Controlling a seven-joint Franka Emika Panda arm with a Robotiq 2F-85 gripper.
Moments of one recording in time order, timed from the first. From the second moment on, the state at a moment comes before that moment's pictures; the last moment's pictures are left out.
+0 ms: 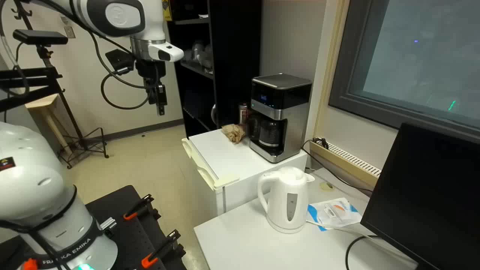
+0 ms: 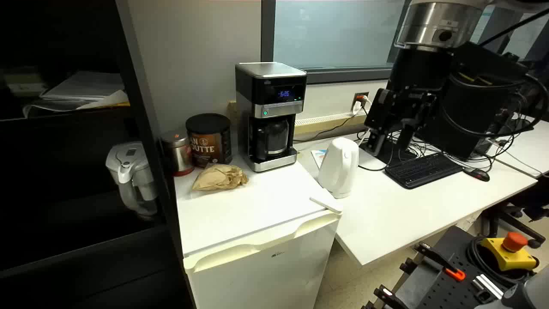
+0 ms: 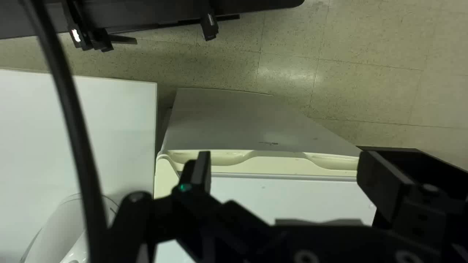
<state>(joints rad) 0.12 -0.70 0.14 -2.58 0.23 1.88 0.26</state>
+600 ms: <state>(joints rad) 0.12 -0.70 0.14 -2.58 0.23 1.88 0.26</state>
